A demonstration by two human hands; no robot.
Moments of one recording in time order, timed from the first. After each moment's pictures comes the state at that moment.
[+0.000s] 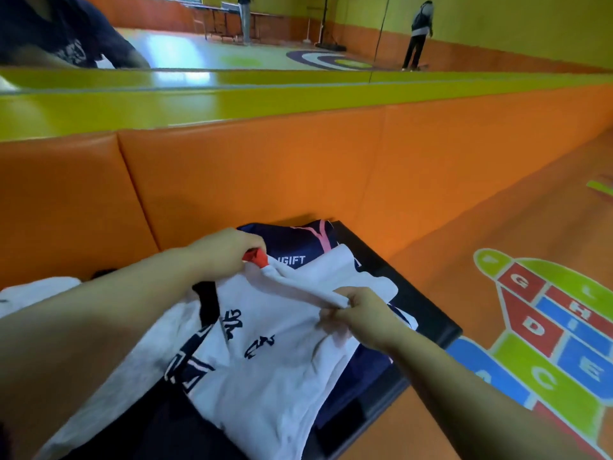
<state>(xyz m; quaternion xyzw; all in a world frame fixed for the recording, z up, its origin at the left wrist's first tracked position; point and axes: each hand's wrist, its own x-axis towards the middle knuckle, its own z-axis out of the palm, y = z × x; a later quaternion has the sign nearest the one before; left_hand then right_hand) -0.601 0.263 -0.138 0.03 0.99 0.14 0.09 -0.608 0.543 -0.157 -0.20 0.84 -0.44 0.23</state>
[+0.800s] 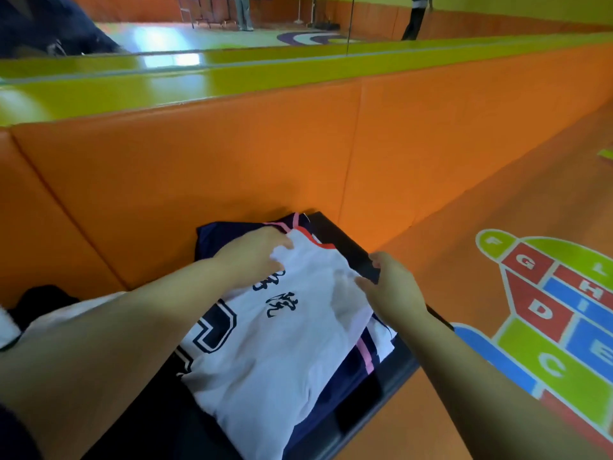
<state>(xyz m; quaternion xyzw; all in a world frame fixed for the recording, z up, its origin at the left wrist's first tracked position) -0.667 0.358 -0.167 0.02 0.97 0.23 0.03 -0.697 0.607 -0.189 -0.10 0.94 -0.33 0.05</state>
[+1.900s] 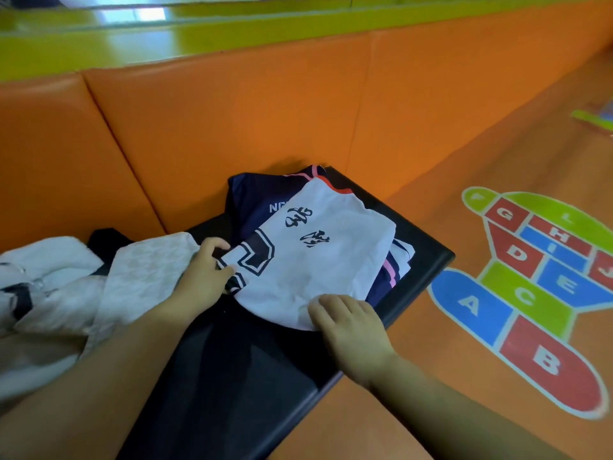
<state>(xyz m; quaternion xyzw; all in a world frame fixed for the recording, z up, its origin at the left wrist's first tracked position) -0.502 0.285 -0.234 -0.22 0.85 0.48 -0.06 -0.496 0.552 -0.253 -0.40 0.90 -0.06 -0.17</state>
